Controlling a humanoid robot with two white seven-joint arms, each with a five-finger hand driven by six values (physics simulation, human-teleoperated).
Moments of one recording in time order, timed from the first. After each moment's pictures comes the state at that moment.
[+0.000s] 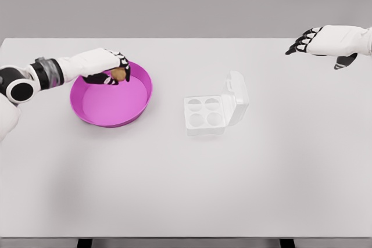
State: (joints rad) left arm -0.73 0.51 -0.53 -1.05 -0.54 -0.61 -0.48; right arm -1.30 -0.90 1.44 -1.04 0.45 -0.61 0.24
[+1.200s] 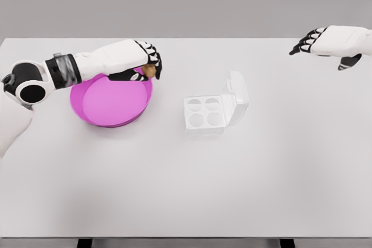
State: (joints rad) left arm -0.69 0.51 -0.53 -1.34 -0.45 -0.61 -0.48; right arm -1.29 -0.91 1.43 -1.04 0.45 -0.61 0.24
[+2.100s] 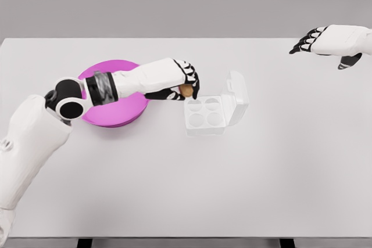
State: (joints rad) left arm -0.62 0.36 -0.55 -1.39 -0.47 -0.61 -0.49; right arm -1.29 -0.91 1.43 -1.04 0.45 -0.61 0.24
